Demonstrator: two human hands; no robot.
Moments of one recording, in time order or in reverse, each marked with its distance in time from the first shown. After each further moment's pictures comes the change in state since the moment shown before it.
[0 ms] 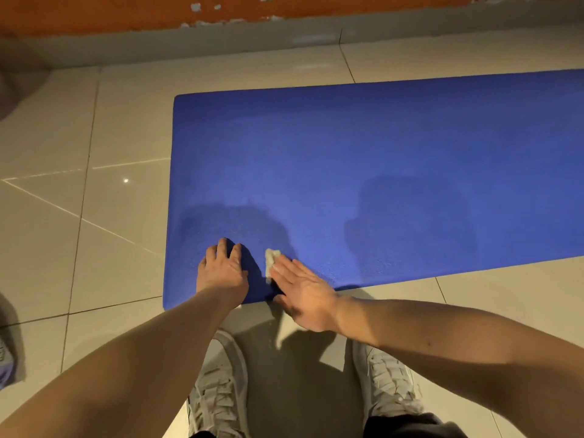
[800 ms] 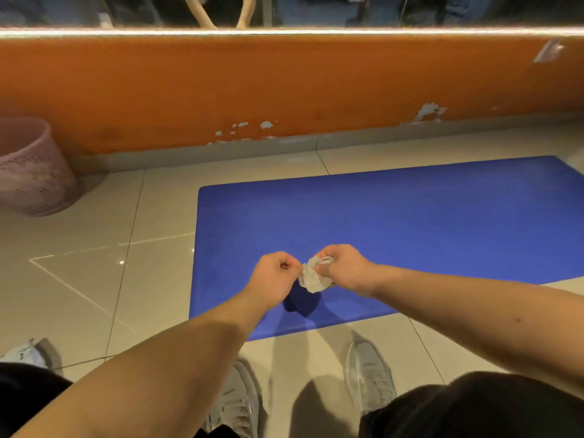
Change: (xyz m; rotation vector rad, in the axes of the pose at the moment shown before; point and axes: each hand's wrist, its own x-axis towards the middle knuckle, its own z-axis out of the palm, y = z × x) left_hand -0.112 0.068 -0.145 -1.030 0.094 0.324; right_hand -0.079 -0.084 -0.207 0.683 0.320 0.538
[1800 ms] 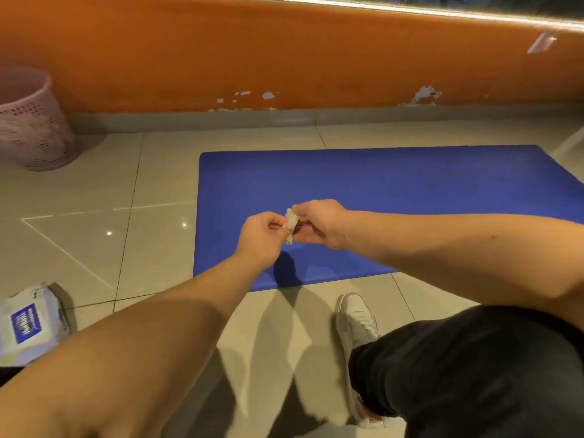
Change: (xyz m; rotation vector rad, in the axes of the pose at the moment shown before) left_hand -0.059 0.002 -0.026 -0.035 0.170 0.089; right_hand -0.036 -0.064 0.042 0.431 0.050 0.276
